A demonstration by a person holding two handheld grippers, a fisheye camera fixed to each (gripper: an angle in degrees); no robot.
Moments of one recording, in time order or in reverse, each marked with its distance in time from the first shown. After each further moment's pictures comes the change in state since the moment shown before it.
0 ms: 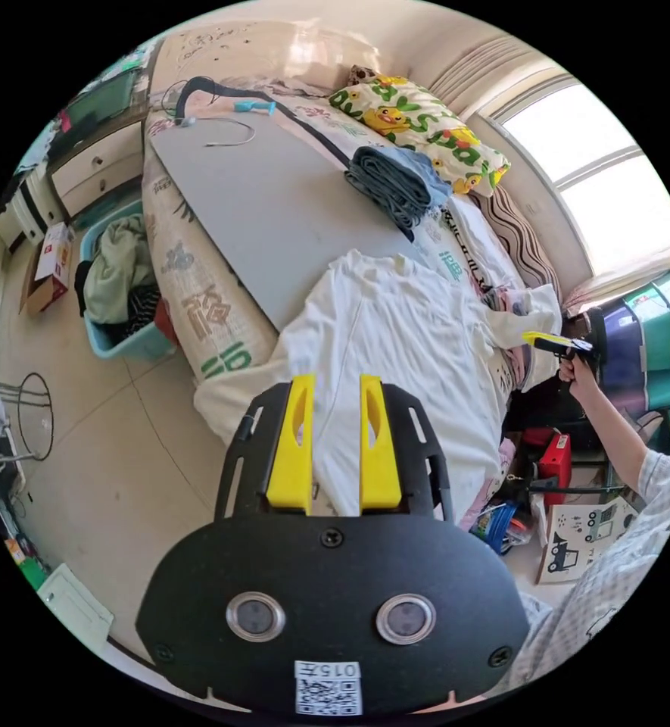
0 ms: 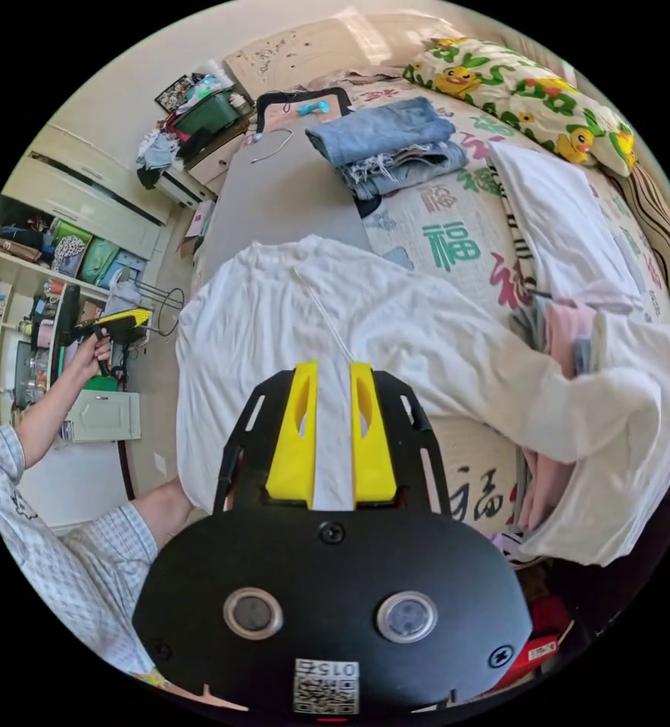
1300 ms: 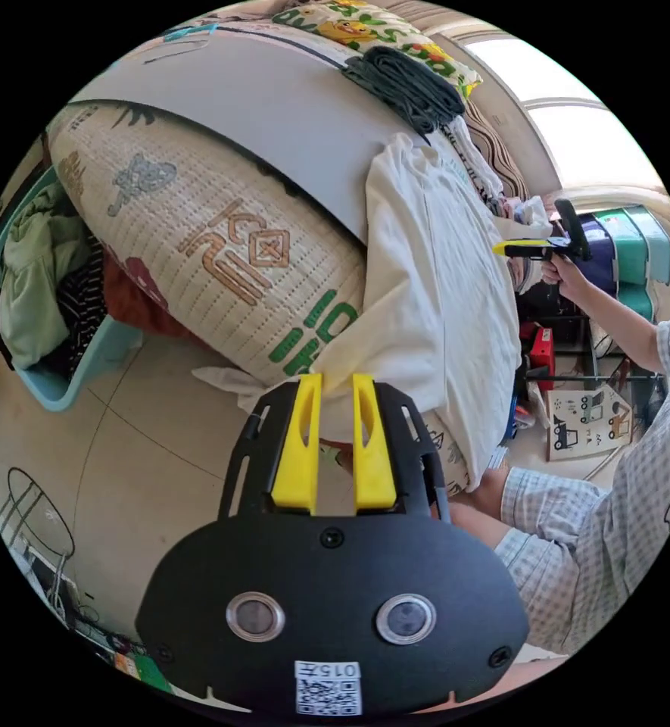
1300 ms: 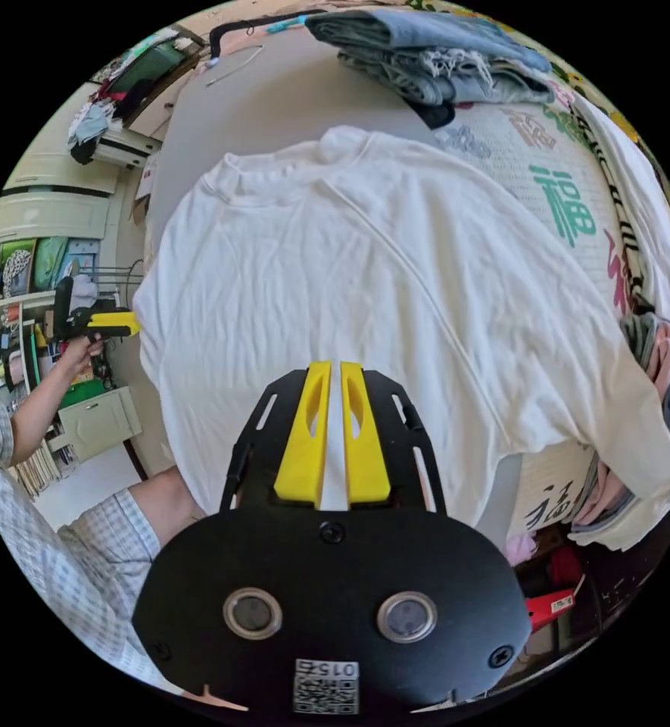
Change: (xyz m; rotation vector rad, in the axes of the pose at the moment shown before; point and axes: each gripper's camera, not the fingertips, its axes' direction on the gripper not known) left arm -0.182 -0.029 0.114 -0.333 0.159 0.280; right arm -0.056 -0.072 0.251 -0.315 0.057 0.135
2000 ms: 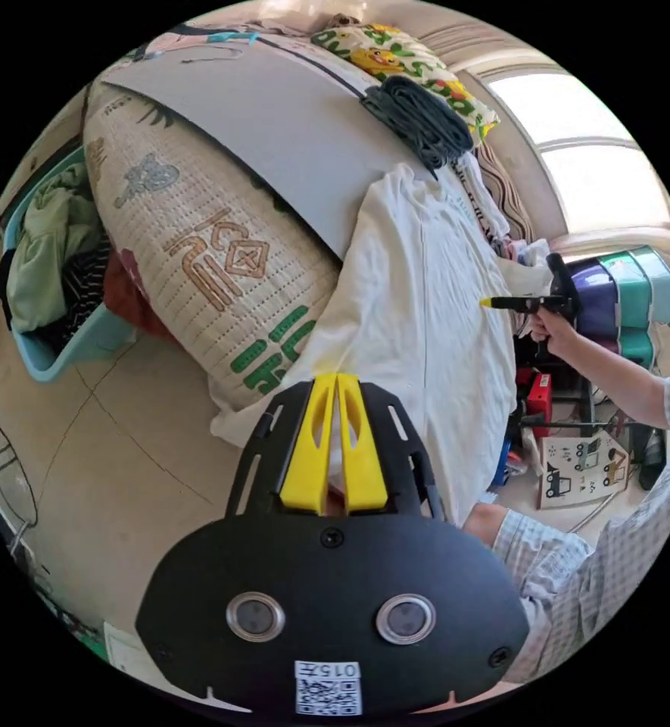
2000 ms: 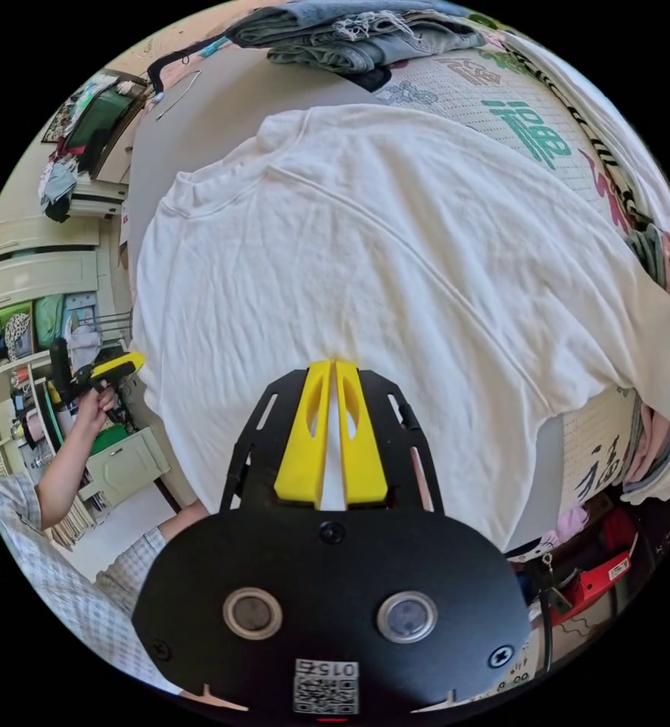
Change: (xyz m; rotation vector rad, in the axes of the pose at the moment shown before) left arm 0.033 -0.007 0.015 0.126 -0.007 -0.133; right arm 0.032 -0.004 -0.031 0.053 -0.095 0.164
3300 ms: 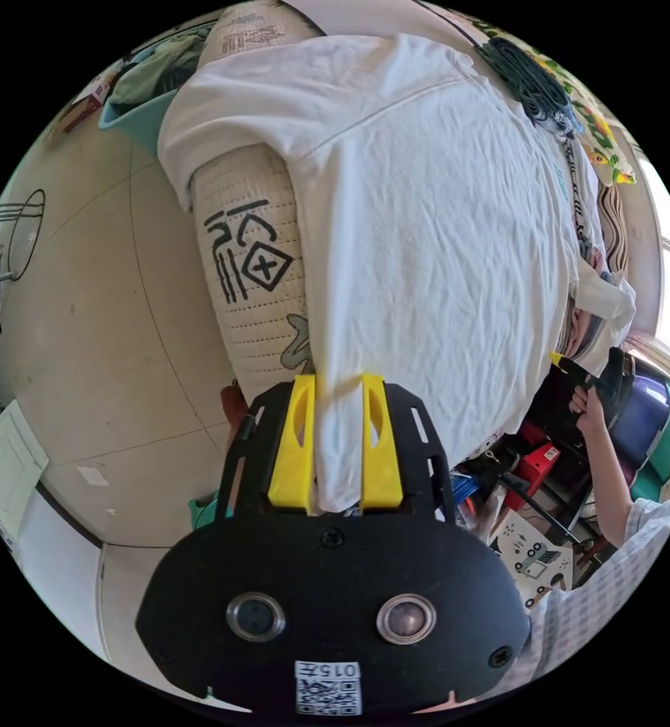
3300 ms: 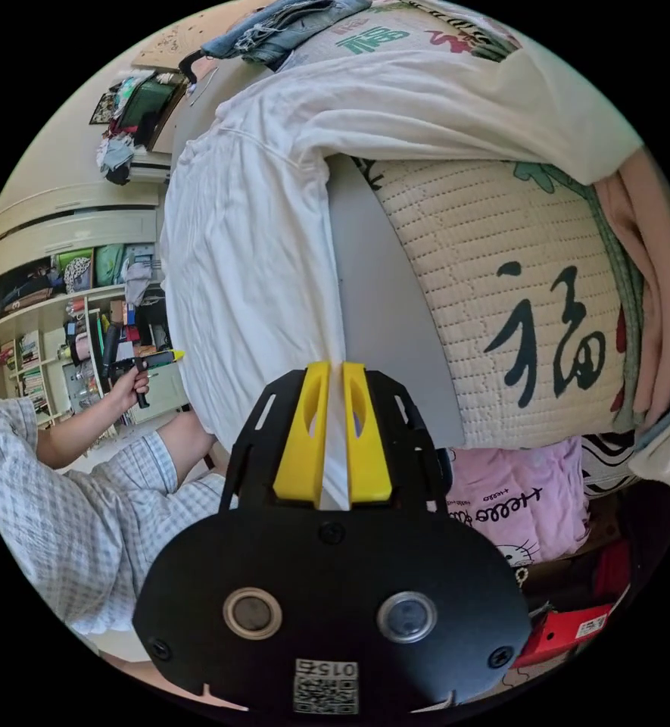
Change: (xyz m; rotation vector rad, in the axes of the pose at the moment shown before) left arm 0.207 0.137 0.128 -0.162 -0.054 -0.555; right arm 0.213 0.111 -0.158 -0.106 -0.211 -0.147
